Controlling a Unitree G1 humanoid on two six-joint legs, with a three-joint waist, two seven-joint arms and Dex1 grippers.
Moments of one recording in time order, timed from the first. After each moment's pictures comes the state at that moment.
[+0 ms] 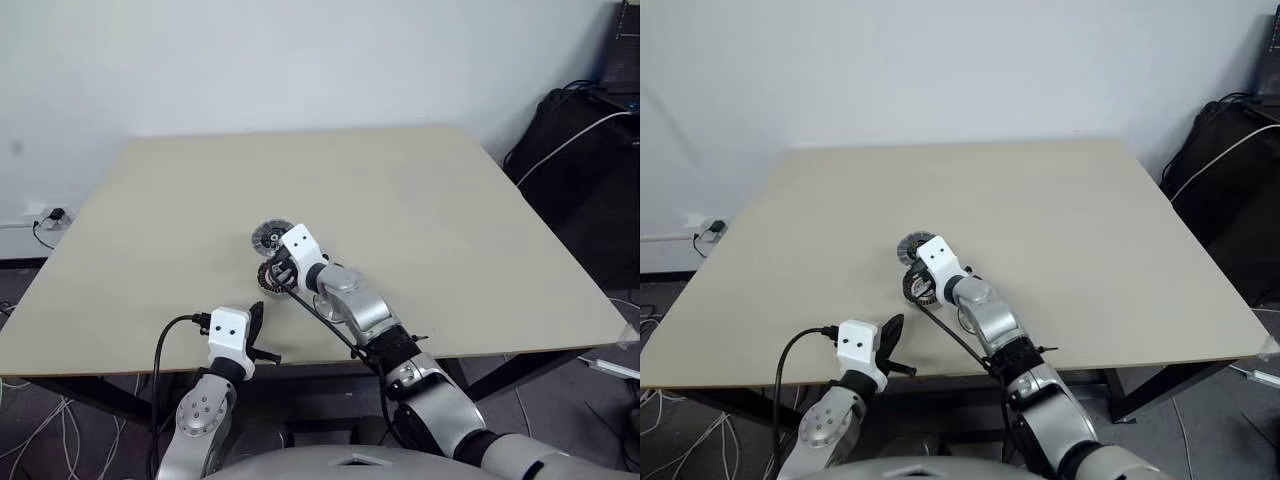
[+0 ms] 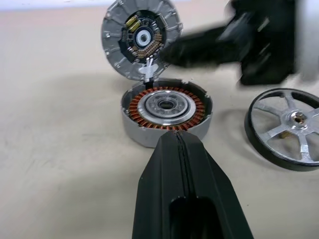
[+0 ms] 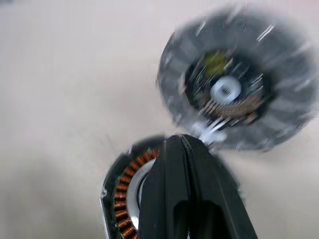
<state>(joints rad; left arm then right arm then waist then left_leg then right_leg) 0.42 0.08 -0.19 -0.27 -0.02 0.05 -0.17 -0.46 0.06 0.28 0.30 -0.03 0.45 0.40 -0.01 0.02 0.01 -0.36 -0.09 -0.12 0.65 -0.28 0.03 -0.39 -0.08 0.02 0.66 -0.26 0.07</state>
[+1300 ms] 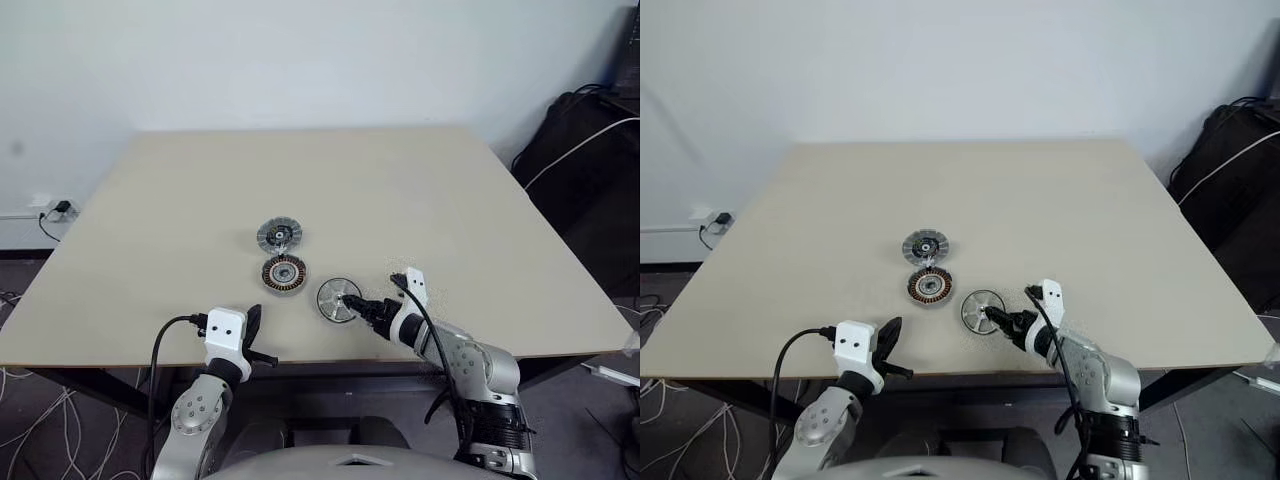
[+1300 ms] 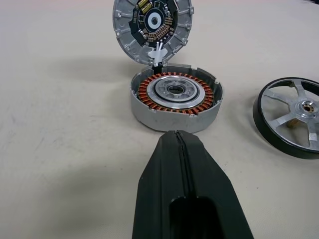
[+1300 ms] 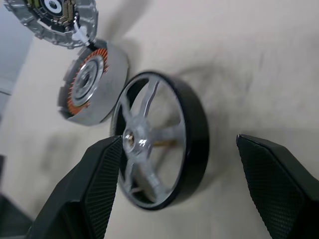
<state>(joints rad) 0.42 0.11 -0.17 -0.27 -0.05 0.09 -0.20 -0.06 -0.07 -0.22 -0.09 0.52 1.04 0.37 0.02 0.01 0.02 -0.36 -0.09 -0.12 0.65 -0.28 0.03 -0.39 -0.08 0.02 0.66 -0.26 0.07</state>
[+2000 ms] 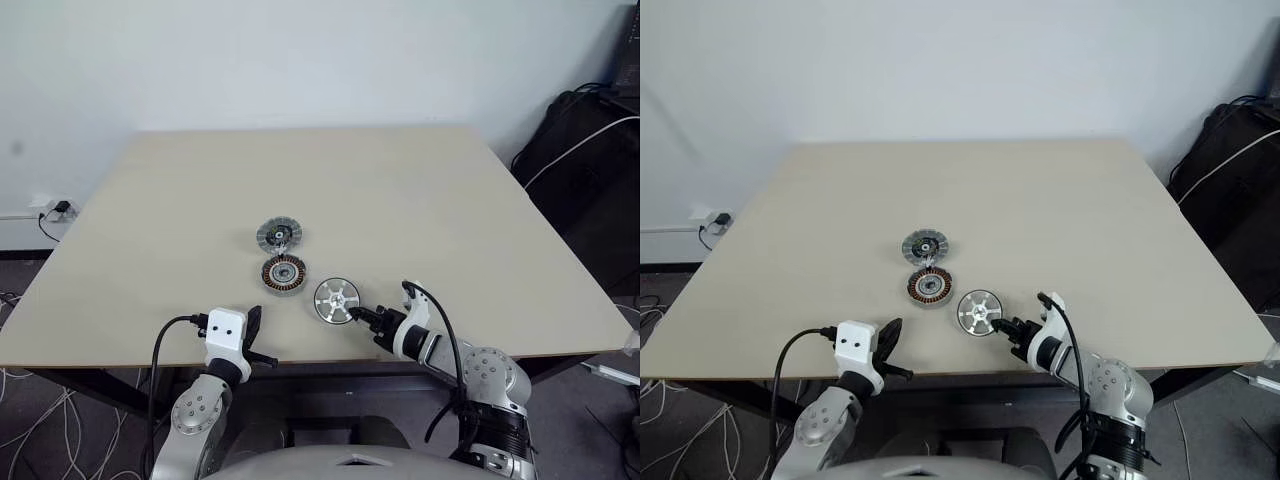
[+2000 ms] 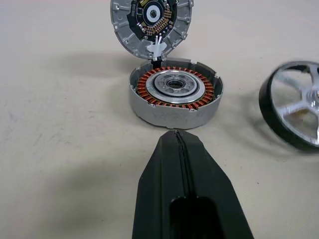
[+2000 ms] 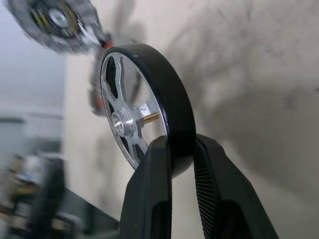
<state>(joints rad) 0.42 0.11 -0.17 -0.27 -0.05 0.11 -0.20 -0.07 0.04 -0.43 -0.08 0.76 1.28 0.23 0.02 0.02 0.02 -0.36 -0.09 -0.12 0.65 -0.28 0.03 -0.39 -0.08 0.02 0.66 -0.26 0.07</state>
